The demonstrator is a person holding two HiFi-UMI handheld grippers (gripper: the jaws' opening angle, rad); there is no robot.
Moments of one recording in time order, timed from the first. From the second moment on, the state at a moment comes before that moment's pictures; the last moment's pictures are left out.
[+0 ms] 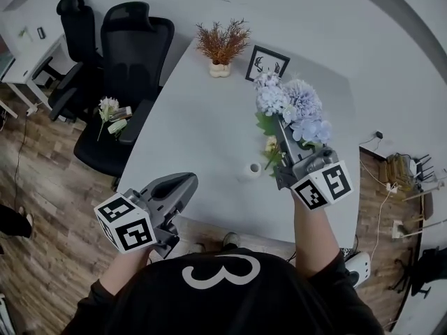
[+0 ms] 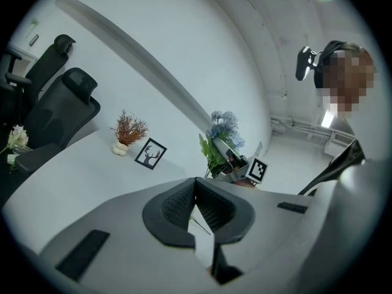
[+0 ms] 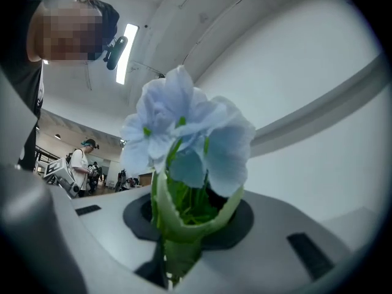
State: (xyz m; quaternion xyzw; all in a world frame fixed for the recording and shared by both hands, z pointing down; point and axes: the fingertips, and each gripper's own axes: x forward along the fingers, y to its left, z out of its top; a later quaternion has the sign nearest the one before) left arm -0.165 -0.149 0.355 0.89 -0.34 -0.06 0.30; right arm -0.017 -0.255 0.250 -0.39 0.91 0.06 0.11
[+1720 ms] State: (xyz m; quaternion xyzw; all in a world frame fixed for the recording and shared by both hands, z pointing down) left arm -0.188 -0.158 0.375 0.88 -0.37 -0.02 0.31; right arm -0.015 -0.273 0.435 -0.44 0.90 -0.04 0.02
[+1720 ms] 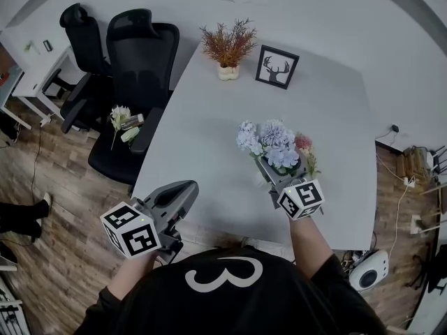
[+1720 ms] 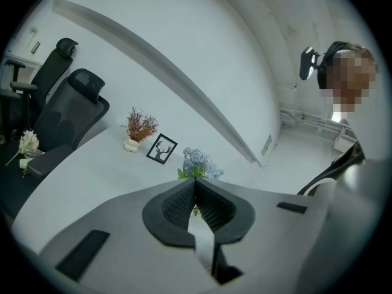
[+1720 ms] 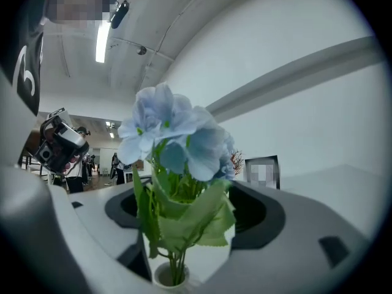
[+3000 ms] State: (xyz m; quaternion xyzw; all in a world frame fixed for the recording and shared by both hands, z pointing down) left arm -0.121 -0.081 0.327 0.96 -0.17 -0.03 0.24; right arm -0.011 -0.078 0.303 -0.45 0.89 -0.06 0.08
